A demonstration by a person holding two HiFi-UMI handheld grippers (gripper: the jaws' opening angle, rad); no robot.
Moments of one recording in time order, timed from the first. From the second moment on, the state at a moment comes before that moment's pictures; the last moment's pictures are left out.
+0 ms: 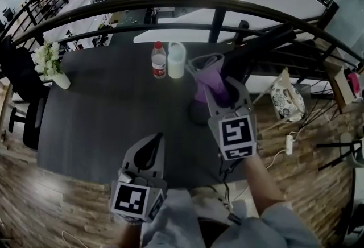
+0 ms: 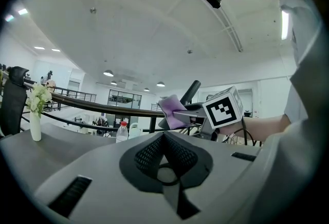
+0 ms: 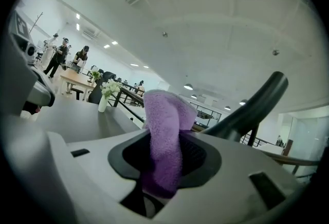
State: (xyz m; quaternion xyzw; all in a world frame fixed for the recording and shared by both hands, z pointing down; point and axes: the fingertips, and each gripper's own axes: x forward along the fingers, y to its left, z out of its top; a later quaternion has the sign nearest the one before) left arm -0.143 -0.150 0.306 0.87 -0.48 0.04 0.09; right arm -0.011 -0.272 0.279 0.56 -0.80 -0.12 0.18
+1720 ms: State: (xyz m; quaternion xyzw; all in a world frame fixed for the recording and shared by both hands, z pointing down) left arm -0.080 -0.153 0.292 0.87 -0.48 0.02 0.09; right arm 0.114 -0.267 0.144 0.64 -0.71 -0.25 0.14
